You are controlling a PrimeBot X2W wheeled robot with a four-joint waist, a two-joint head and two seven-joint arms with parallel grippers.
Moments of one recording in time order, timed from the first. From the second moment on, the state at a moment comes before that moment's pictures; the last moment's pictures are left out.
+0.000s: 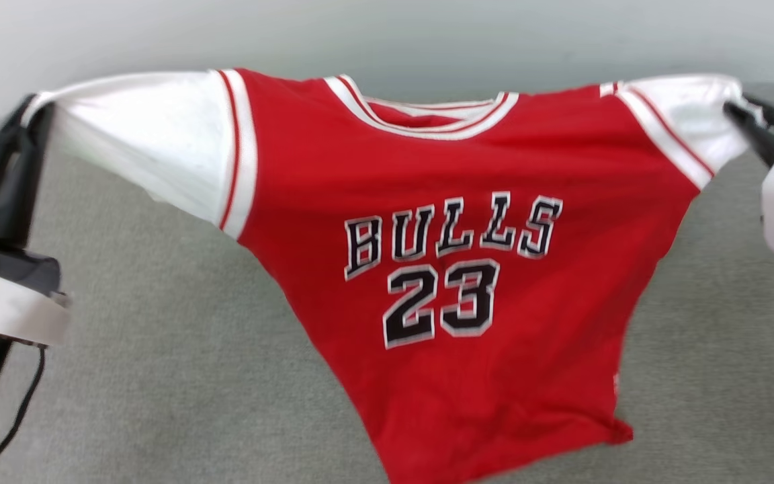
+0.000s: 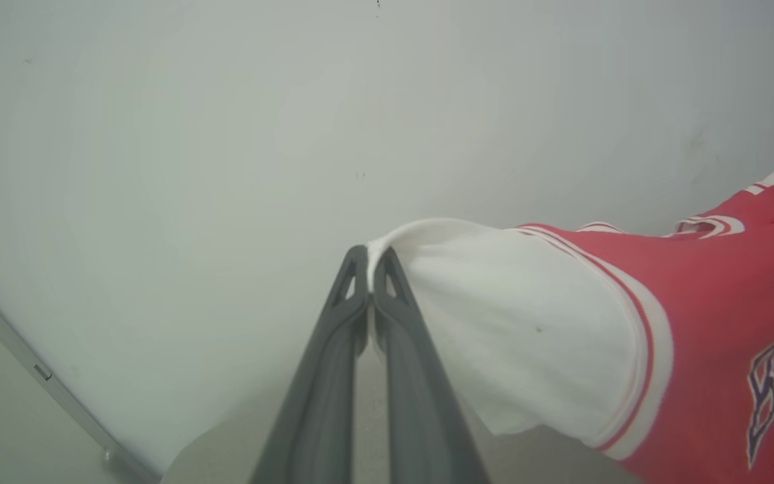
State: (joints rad) left arm -0.33 0.94 -0.25 -0.37 -0.70 0.21 0.00; right arm -0.70 -0.69 0.38 0.08 0.50 0.13 0.54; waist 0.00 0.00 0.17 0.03
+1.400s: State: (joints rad) left arm -1.07 0.98 -0.22 -0.17 -0.67 0.08 -0.02; right arm -1.14 -0.57 0.16 -0.01 0.24 0.13 0.30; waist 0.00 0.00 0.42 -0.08
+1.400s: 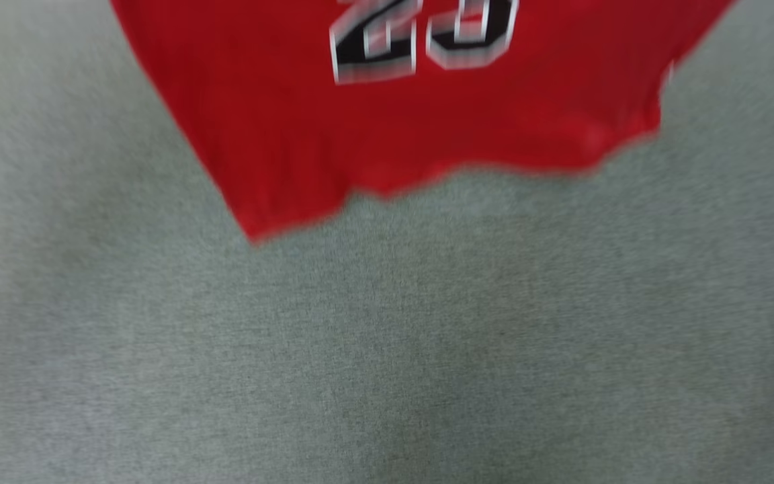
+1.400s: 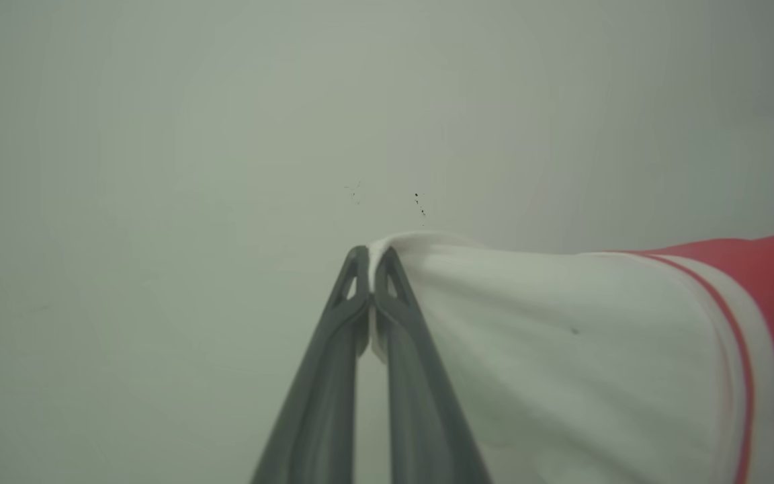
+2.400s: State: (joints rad) left arm -1.18 0.53 -0.43 0.50 -0.43 -0.08 -0.26; right arm -1.24 -0.44 0.27 0.71 0.13 0.13 0.00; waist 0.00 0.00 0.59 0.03
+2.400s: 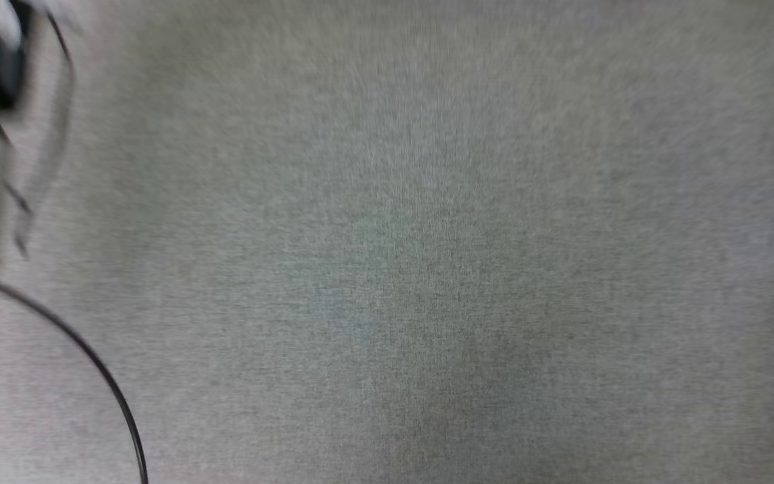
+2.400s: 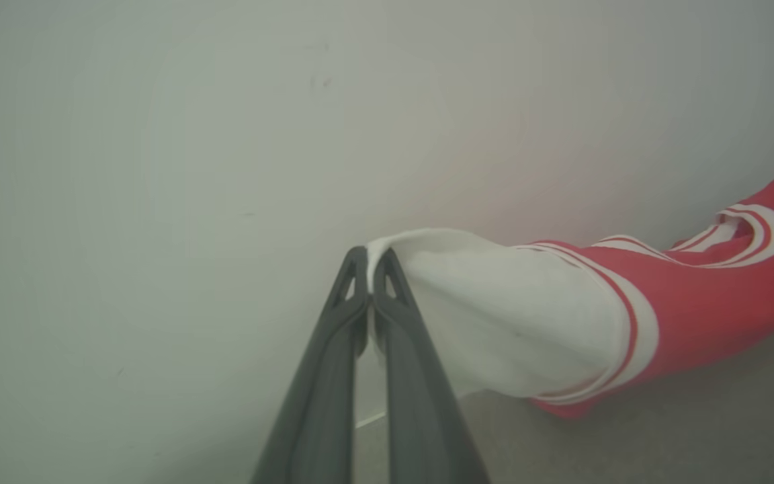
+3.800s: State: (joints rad) left arm 0.13 0.62 -0.52 0.12 -0.59 0.05 -0.19; right arm 0.00 -0.70 0.42 0.22 0.60 0.13 0.23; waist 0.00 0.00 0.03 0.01
